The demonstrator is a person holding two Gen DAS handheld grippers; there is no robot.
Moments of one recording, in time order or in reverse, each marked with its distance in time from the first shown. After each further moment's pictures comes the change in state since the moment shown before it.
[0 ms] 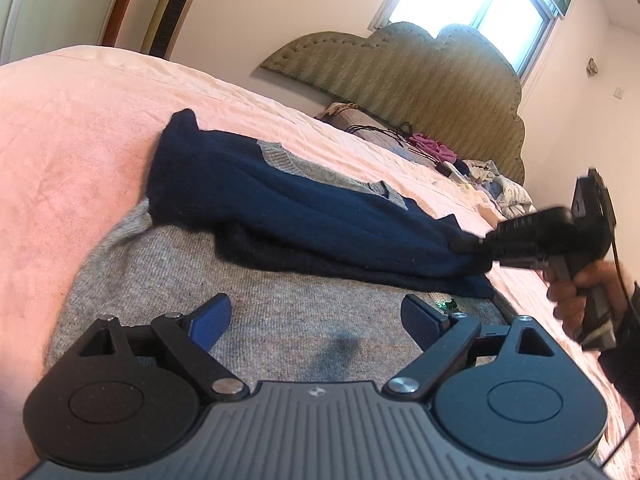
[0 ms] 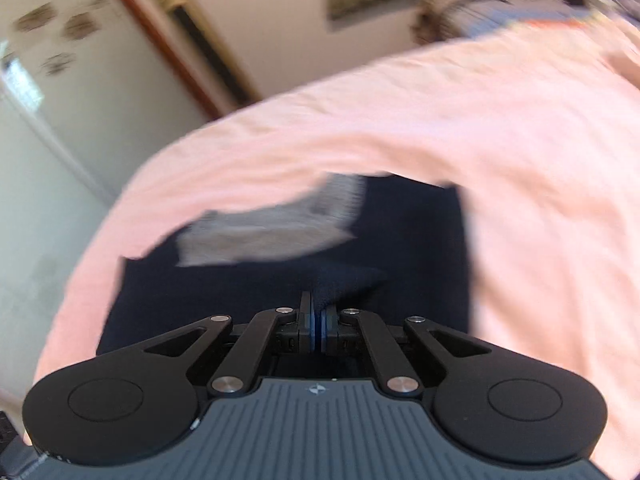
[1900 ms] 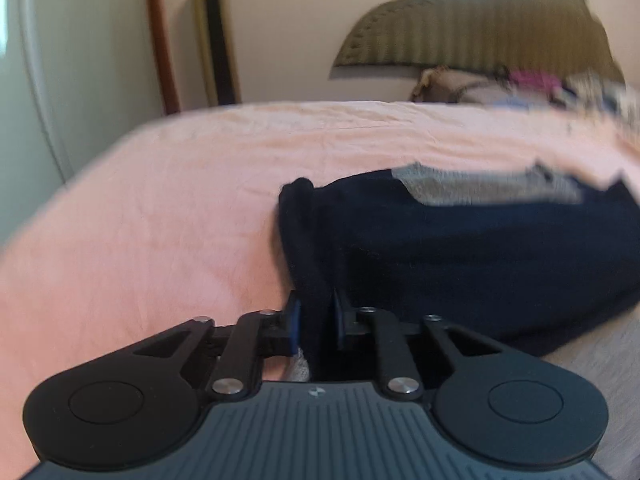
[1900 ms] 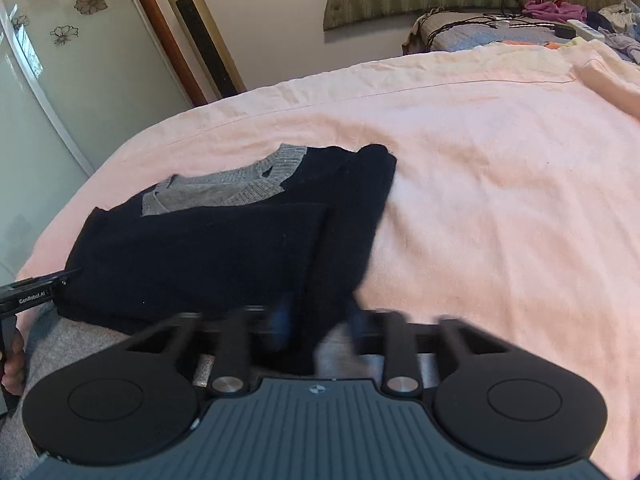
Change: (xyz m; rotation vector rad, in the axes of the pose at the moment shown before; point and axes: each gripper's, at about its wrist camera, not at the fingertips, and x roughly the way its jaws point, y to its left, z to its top) left arm 0.060 0.009 0.060 0.392 0.042 0.486; right arm -0.015 -0.022 -0.031 -0.125 -0.067 -0.045
